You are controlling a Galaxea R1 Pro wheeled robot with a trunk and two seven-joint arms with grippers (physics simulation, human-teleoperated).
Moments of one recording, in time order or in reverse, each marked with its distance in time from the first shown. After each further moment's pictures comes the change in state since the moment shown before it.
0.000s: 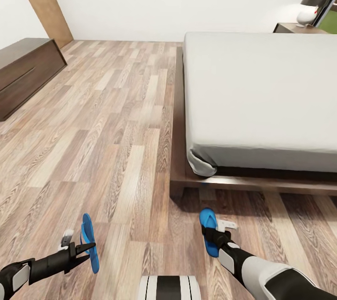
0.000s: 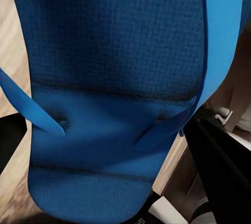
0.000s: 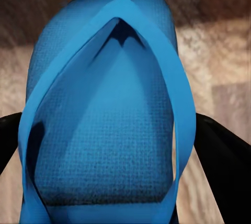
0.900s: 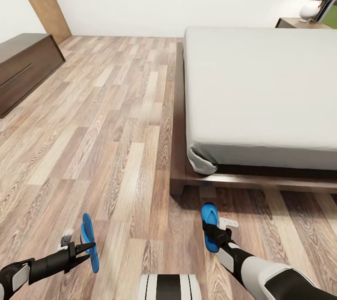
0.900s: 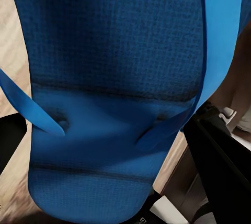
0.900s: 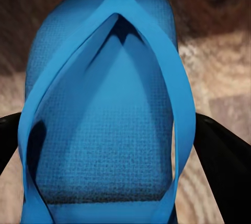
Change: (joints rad) left arm 0.000 0.001 0.001 0.000 0.002 0.001 -0.004; right arm 0.000 0.003 -0.008 0.000 -0.058 -0.096 0.008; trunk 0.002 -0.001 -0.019
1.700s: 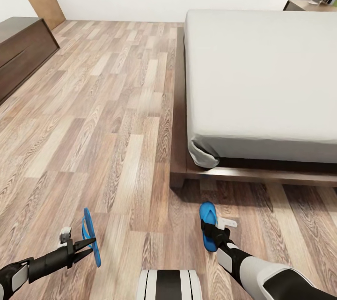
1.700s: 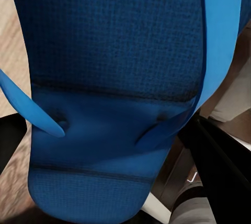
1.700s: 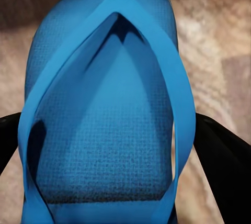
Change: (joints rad) left arm 0.000 0.002 -0.002 0.000 -0.009 -0.034 -0.162; right arm 0.000 0.011 -0.001 0.000 0.000 -0.013 0.001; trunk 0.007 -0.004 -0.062
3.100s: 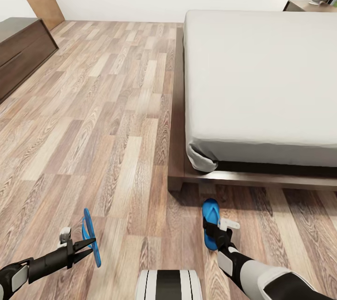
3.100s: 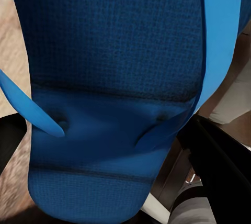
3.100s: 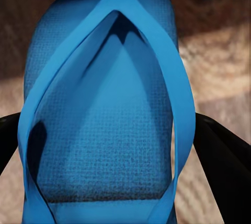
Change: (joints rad) left arm 0.000 0.001 0.000 0.003 0.002 0.003 -0.001; right arm 0.019 0.000 -0.002 0.002 -0.042 -0.116 0.003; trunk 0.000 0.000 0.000
